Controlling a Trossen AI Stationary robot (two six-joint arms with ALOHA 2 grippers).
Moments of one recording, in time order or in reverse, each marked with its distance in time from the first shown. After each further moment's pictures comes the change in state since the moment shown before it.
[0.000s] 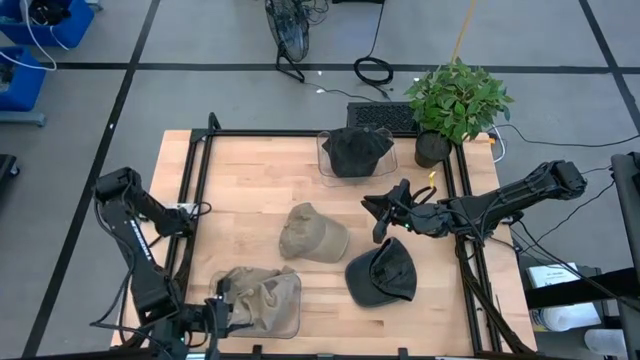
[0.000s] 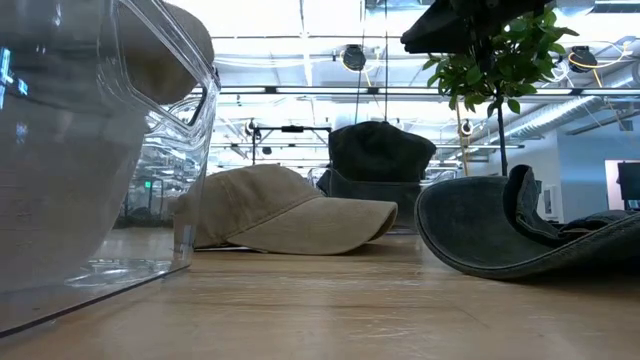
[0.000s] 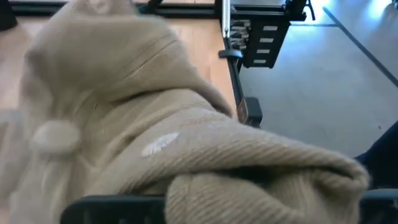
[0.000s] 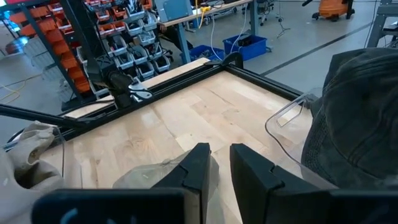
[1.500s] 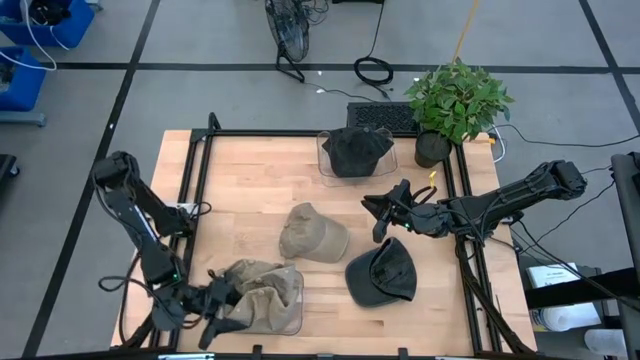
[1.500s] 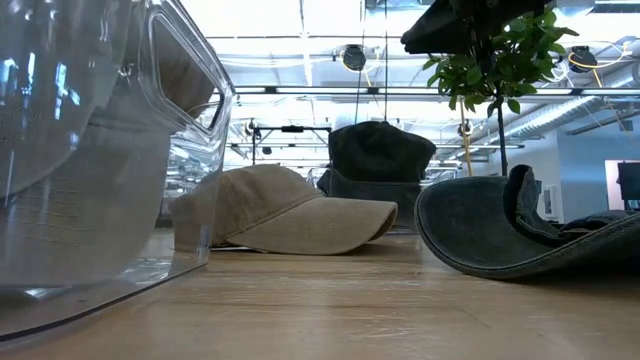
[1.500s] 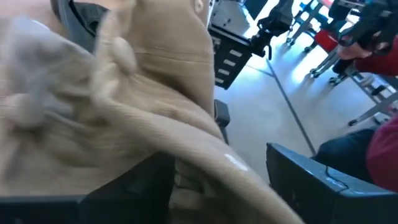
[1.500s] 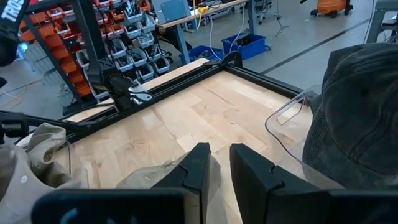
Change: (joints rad) left arm 0.014 -0.178 -0.409 0.545 0.114 -0.105; right arm 0.000 0.000 0.000 -0.001 0.005 0.029
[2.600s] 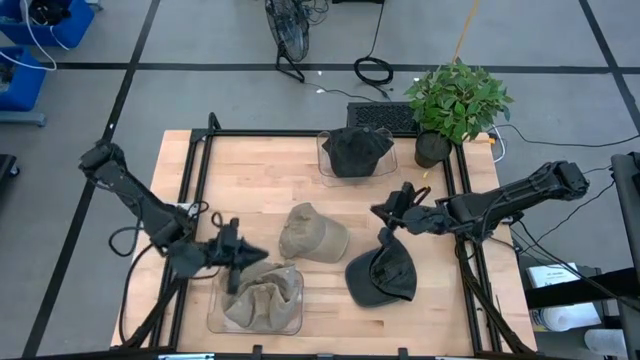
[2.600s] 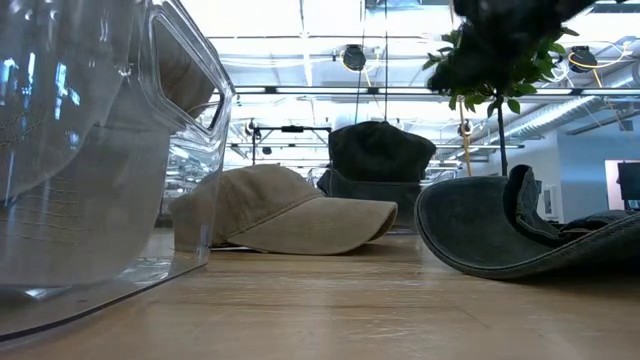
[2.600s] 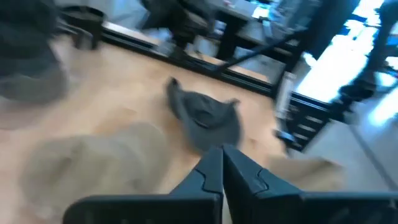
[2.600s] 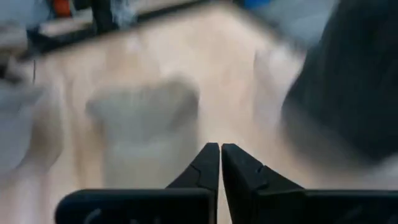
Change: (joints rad) left arm 0.338 -0.278 0.001 -0.183 -0.048 0.259; right arm -0.027 -0.031 0.000 -0.315 -0.134 -0.005
